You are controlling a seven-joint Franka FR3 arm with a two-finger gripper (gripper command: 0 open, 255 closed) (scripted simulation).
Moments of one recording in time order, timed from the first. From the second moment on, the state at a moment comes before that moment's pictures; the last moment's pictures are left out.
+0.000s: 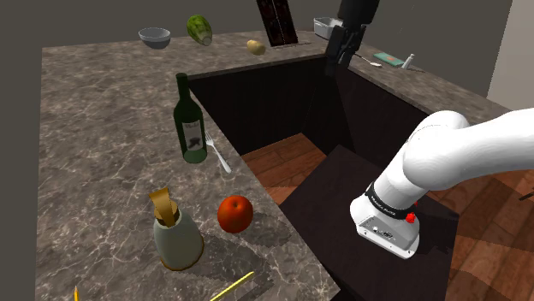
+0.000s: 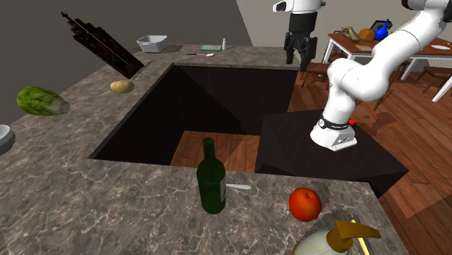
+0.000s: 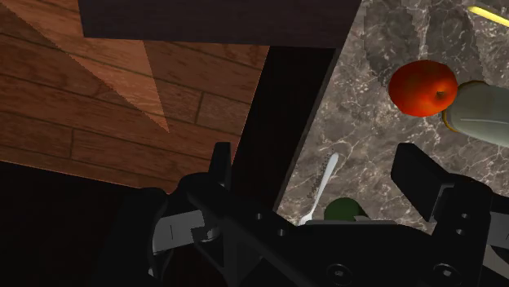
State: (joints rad) arm 0.01 -0.82 -0.01 -2.43 0.09 1.55 -0.04
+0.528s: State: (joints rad) arm 0.04 -0.60 0.07 -2.31 0.13 1.65 0.03
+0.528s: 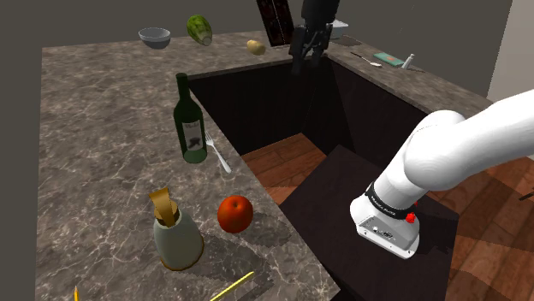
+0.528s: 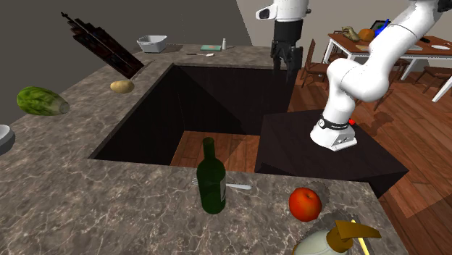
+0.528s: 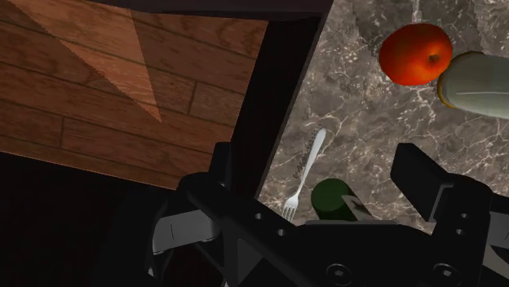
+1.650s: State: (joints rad) arm 0.10 0.08 0.23 -1.72 0.06 1.72 0.24
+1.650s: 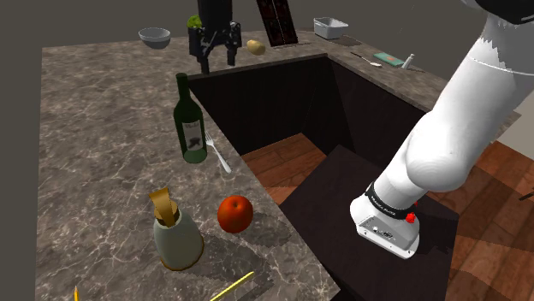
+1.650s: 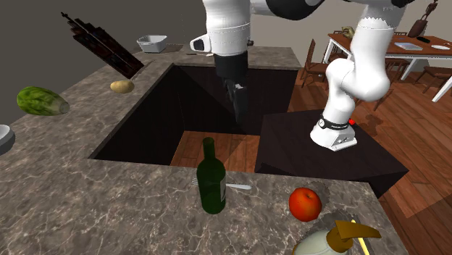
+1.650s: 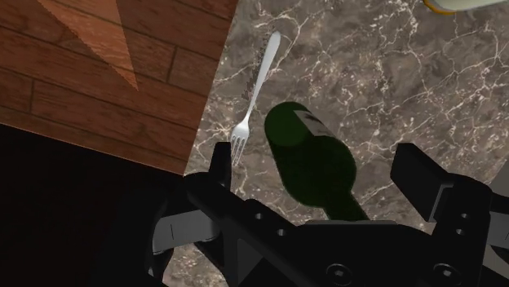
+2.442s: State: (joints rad) arm 0.19 0.45 0.25 -1.30 -0.03 1.65 0.33
